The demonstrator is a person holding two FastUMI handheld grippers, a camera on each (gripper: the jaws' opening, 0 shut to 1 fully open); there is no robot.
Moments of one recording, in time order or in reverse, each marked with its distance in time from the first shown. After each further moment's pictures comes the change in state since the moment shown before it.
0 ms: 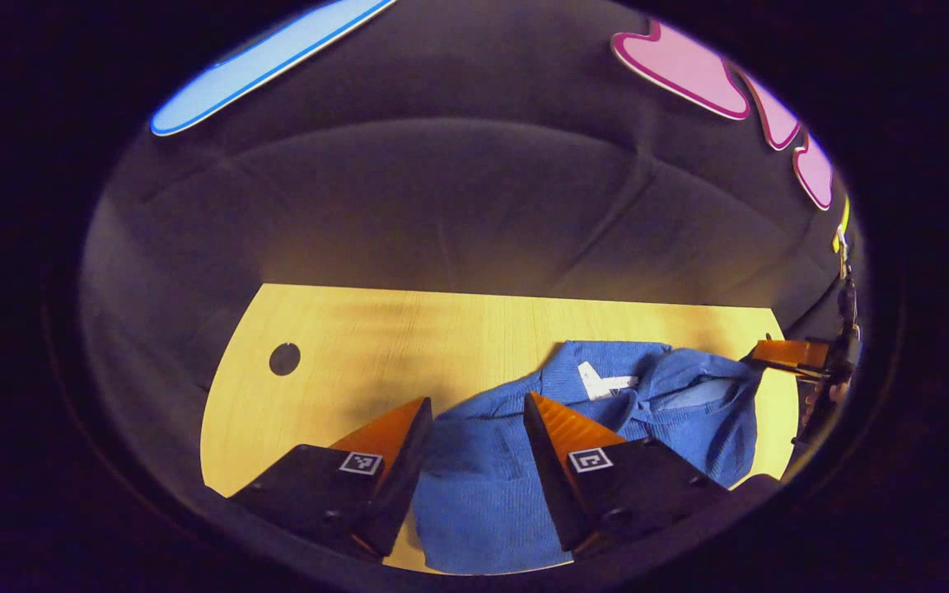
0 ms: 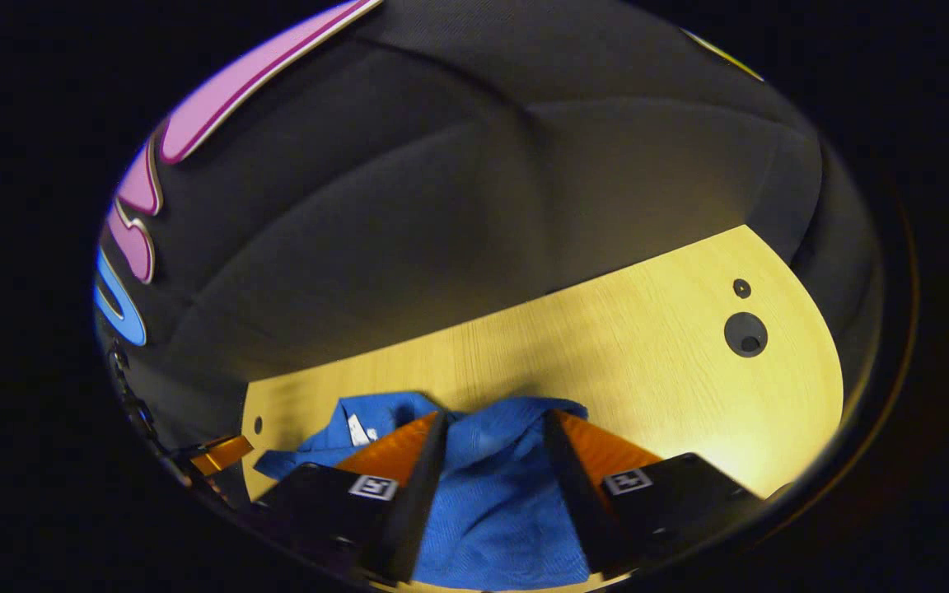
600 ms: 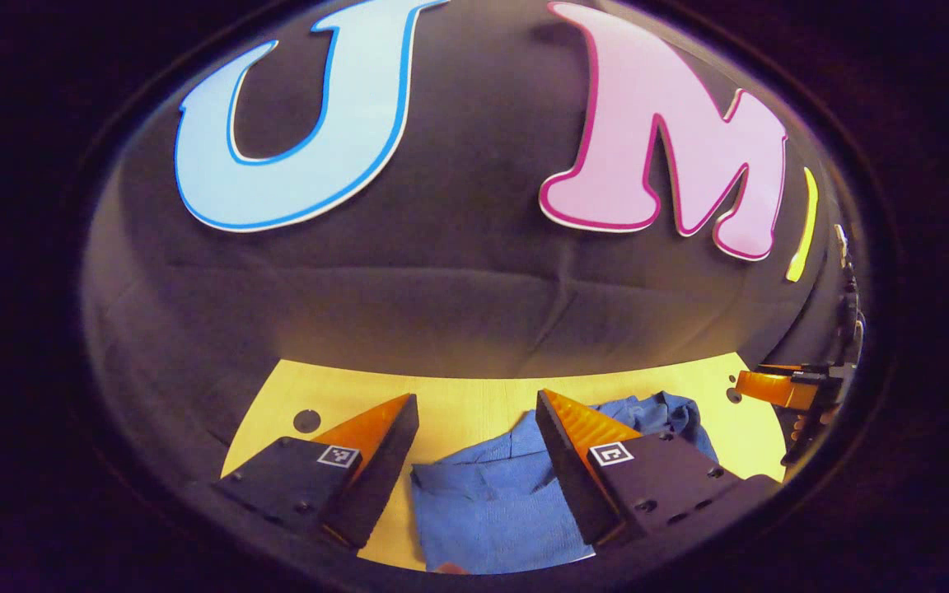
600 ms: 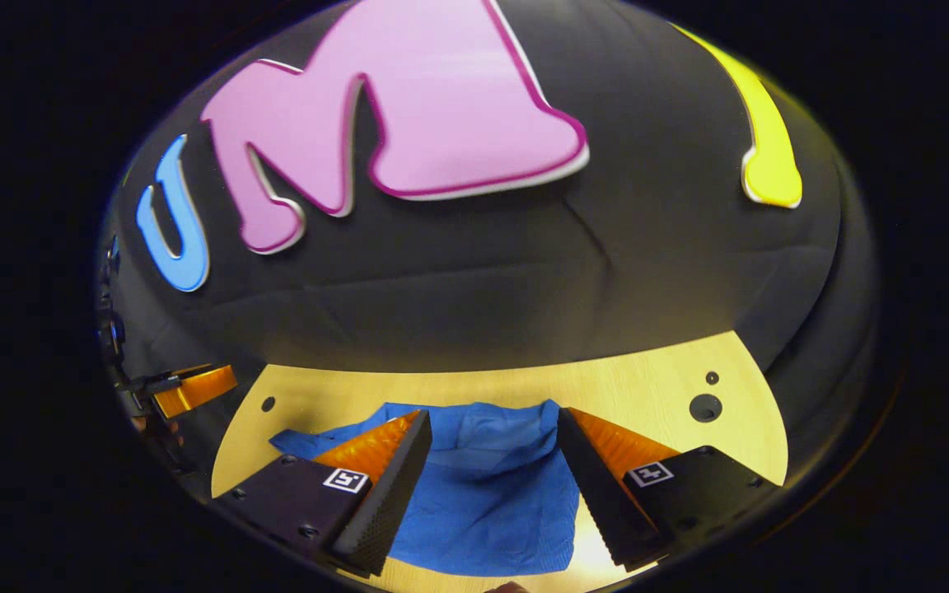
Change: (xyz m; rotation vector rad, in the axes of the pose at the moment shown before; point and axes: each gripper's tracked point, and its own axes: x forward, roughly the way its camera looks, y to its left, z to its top) left arm -0.111 -0.019 0.046 0.032 -0.309 -0.006; right arm -0.115 0.074 0.014 -0.302 -0.216 0.064
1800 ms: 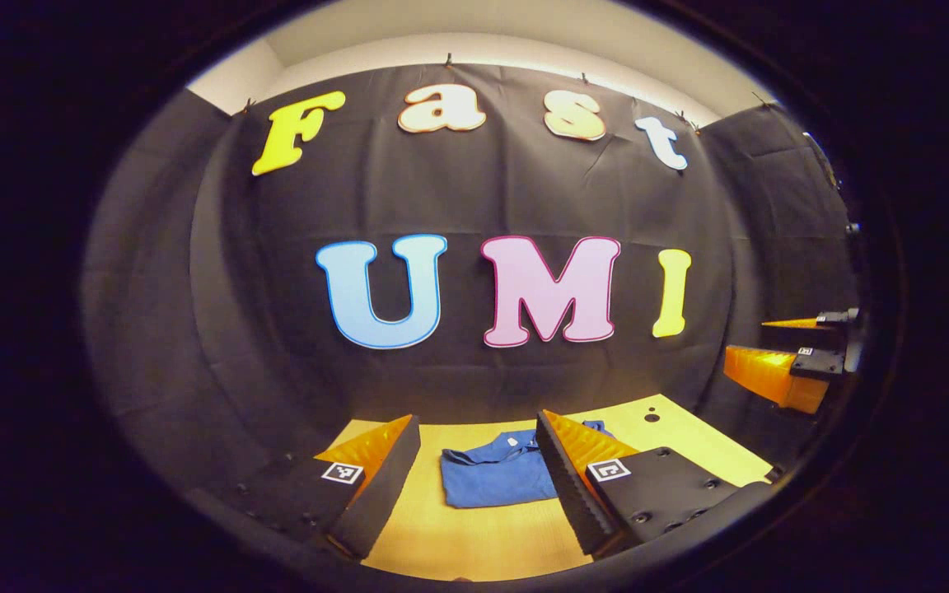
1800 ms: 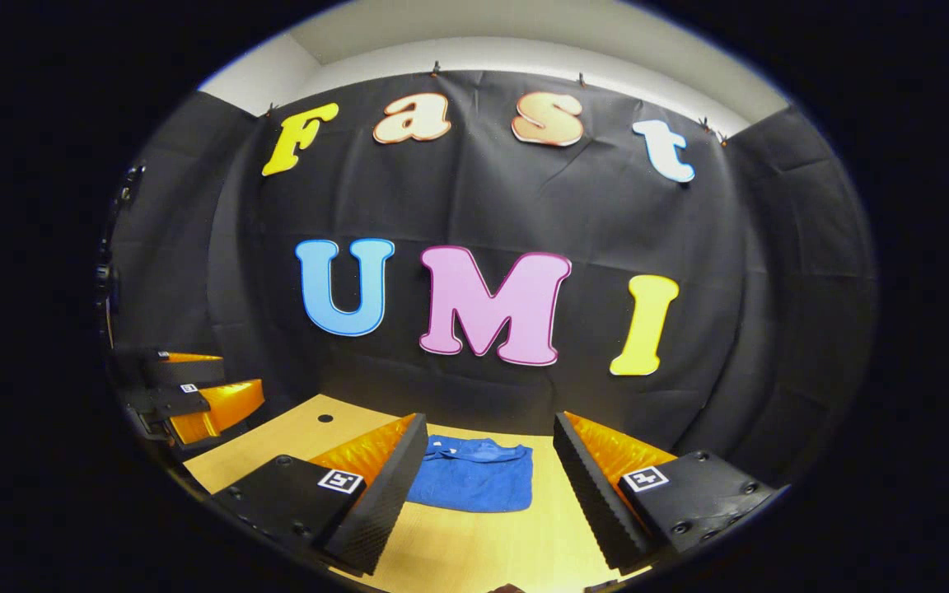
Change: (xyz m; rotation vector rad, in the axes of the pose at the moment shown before) left arm -0.440 -0.020 -0.090 0.088 -0.474 0.043; right arm -0.467 0.122 -0.028 -0.289 -0.528 -0.099
